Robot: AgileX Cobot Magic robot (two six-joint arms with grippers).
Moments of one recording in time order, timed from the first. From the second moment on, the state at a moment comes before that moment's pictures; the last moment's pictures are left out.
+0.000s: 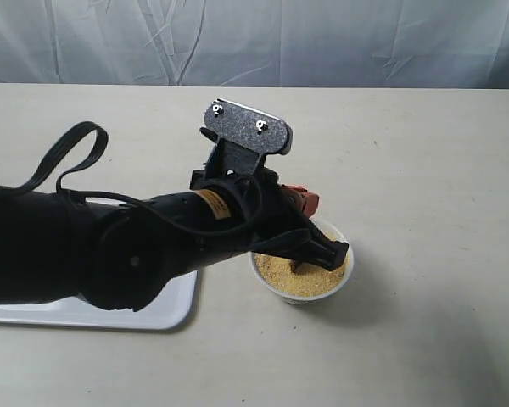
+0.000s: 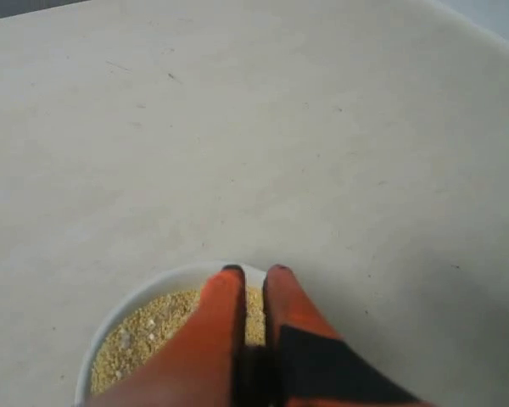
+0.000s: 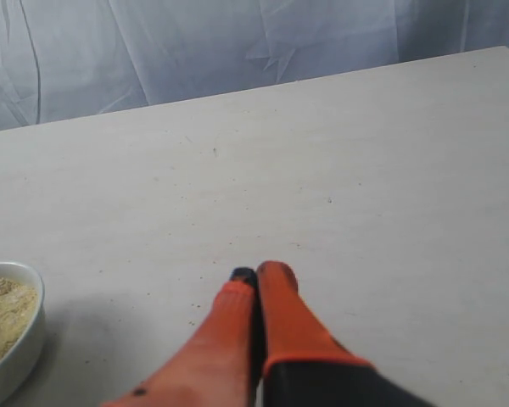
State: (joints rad) left arm -1.04 1.62 -0.81 -0.64 -0.30 0.32; right arm 0.04 0.01 -0.01 0.01 0.38 0.11
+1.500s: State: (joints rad) left arm -0.85 1.55 -0.81 -0.73 -0.12 0.25; right arm 0.04 0.01 -0.01 0.01 0.38 0.11
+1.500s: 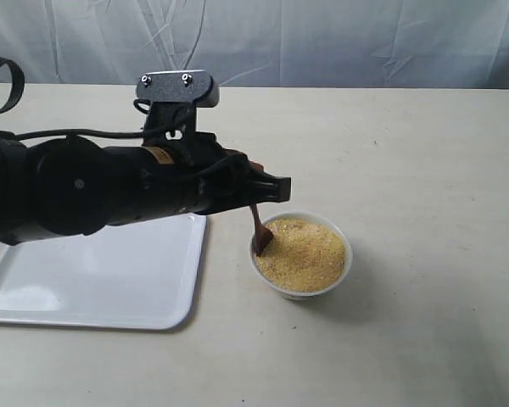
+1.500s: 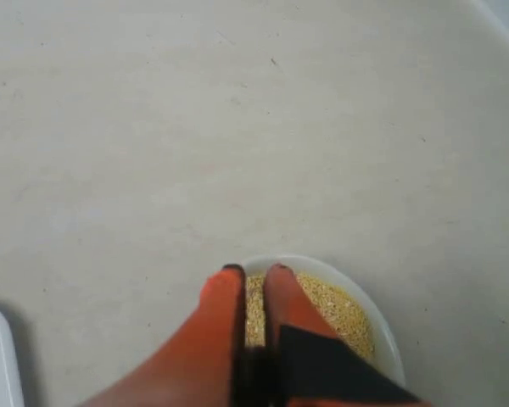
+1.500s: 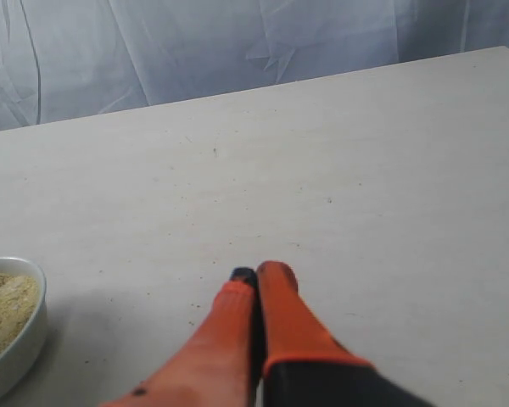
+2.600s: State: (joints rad) left arm -0.85 1.54 -0.92 -0.79 -0.02 0.22; right arm 0.04 0.01 -0.01 0.01 0.38 0.11
